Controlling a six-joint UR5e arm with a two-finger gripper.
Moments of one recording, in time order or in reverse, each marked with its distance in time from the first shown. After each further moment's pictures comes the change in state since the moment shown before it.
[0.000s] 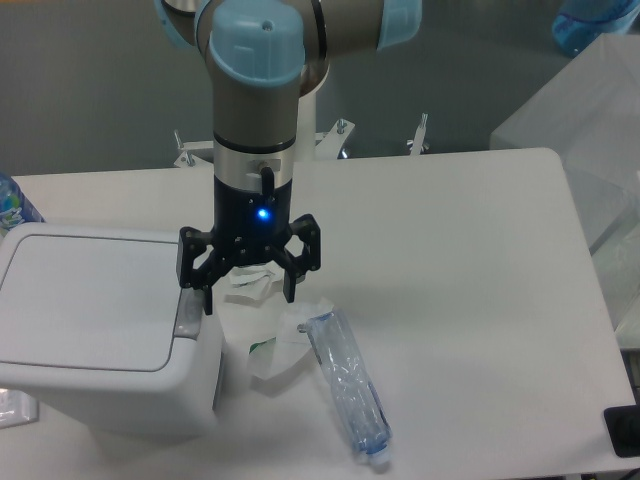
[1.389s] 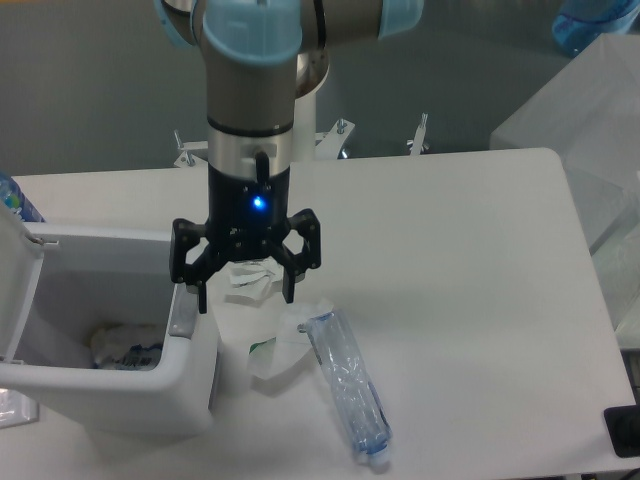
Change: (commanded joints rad) arm 0.017 -0.005 0.133 0.000 -0.002 0.211
